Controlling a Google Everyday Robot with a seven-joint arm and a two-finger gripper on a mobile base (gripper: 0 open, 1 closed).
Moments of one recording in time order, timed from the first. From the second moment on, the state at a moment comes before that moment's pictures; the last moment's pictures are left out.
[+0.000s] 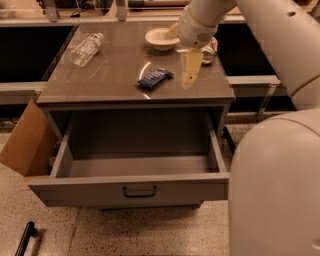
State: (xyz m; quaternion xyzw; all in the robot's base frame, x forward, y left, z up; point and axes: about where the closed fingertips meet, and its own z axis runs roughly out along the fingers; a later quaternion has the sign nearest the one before) arm 0.691 -0.059 0.911 -0.78 0.59 0.03 0.22
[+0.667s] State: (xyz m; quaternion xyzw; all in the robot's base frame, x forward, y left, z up) arm 0.722 -0.021 0.879 -0.76 0.60 0.07 0.23
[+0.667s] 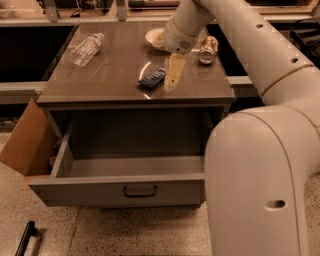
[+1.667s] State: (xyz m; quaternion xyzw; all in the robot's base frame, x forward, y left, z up) arm 0.738 -0.010 0.848 -0.74 0.62 0.13 0.23
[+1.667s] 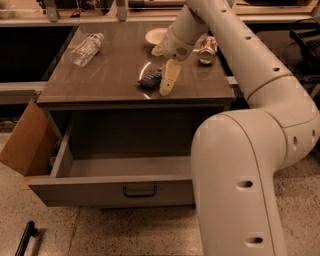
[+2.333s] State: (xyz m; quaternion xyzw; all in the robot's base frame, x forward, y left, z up) arm 0.742 -0.017 0.831 -0.72 0.64 0.14 0.22
